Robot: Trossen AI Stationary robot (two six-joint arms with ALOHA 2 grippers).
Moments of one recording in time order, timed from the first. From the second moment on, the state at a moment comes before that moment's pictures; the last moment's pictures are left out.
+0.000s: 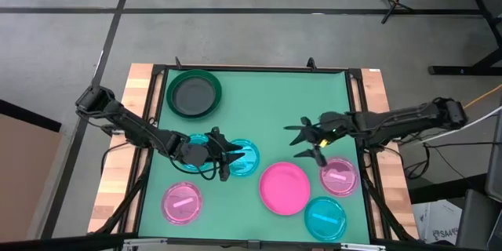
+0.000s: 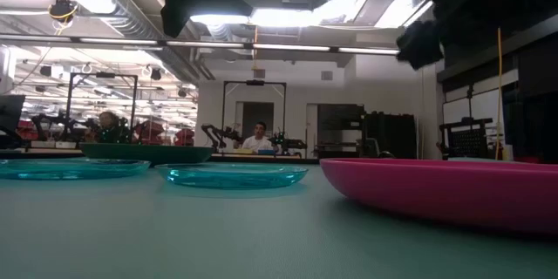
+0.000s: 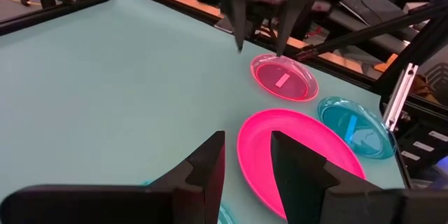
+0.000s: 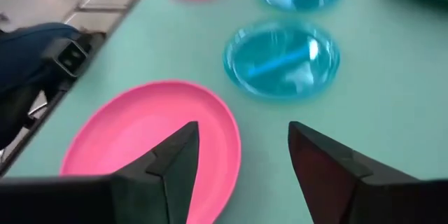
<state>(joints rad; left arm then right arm) -0.40 1.40 0.78 0.22 -0.60 -0.54 0.07 1.03 0.53 -0.06 -0.26 0.03</state>
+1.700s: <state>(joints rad) -0.40 1.40 0.78 0.22 -0.60 -0.54 0.11 1.45 0.53 -0.08 -0.32 0.19</state>
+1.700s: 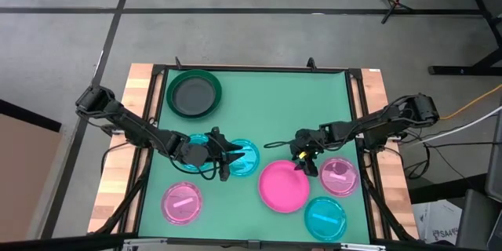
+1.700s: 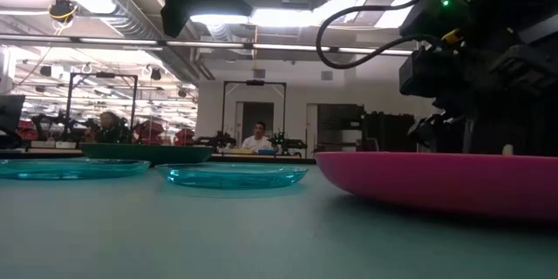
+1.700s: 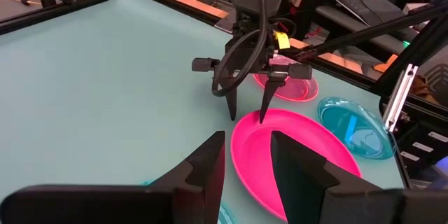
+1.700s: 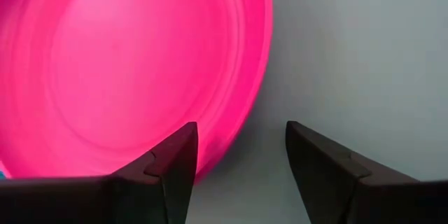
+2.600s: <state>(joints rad) -0.40 1.40 0.78 0.22 -0.60 -0.54 0.11 1.45 0.53 -0.08 -0.29 0.19</state>
